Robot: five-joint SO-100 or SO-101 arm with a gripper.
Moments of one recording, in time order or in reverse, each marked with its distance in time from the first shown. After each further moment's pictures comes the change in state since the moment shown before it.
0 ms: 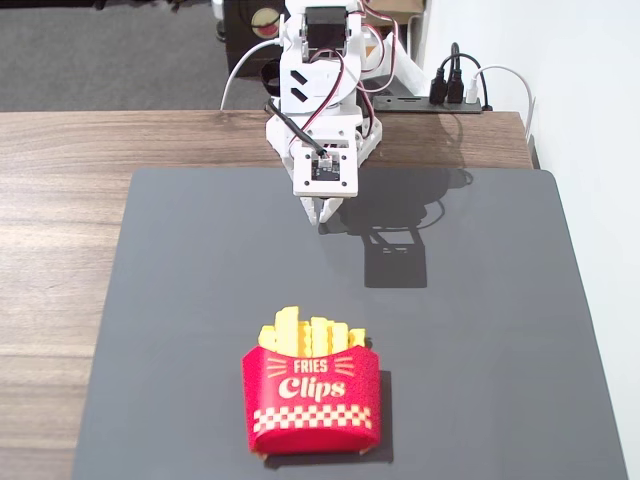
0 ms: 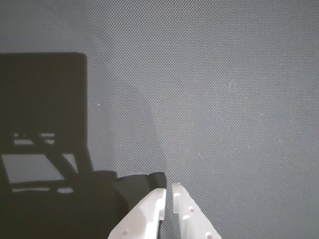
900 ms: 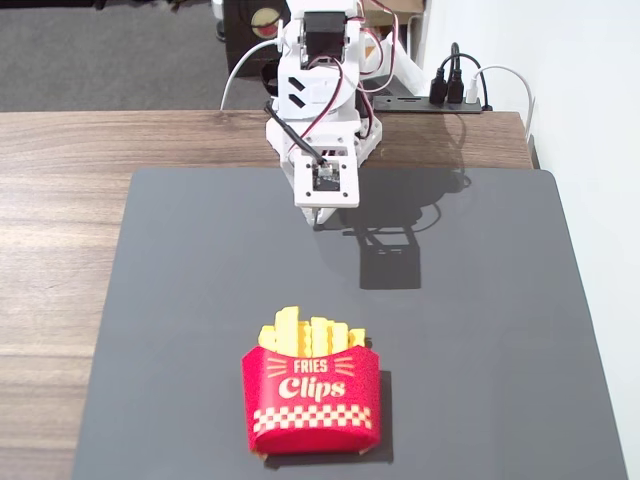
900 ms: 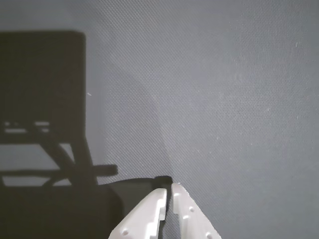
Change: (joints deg) arm 0.4 -7.9 0.0 -4.0 -2.6
